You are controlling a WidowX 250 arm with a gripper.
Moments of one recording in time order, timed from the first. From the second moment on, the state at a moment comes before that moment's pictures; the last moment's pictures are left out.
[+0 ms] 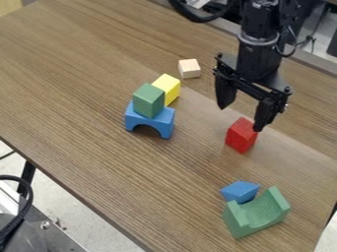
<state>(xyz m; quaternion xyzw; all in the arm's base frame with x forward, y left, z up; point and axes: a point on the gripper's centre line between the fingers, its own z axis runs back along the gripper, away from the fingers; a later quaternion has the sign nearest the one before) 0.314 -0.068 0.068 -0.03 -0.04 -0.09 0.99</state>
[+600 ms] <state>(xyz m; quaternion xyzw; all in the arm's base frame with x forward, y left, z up) 0.314 -0.080 0.053 -0.03 -0.02 -0.08 1.00</state>
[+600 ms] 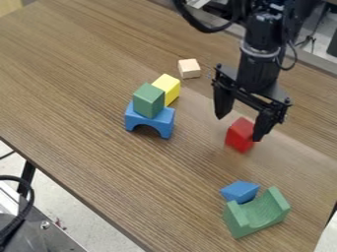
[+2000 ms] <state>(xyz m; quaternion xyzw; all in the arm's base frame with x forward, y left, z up) 0.305 -0.036 0.122 0.00 -0.10 0.02 0.99</state>
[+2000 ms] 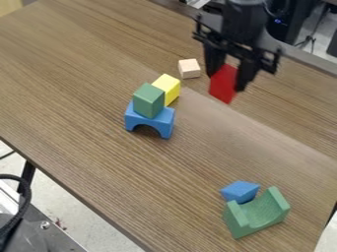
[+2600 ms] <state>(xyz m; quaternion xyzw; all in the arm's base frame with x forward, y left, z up) 0.296 0.013 0.125 -0.03 -0.04 0.13 0.99</state>
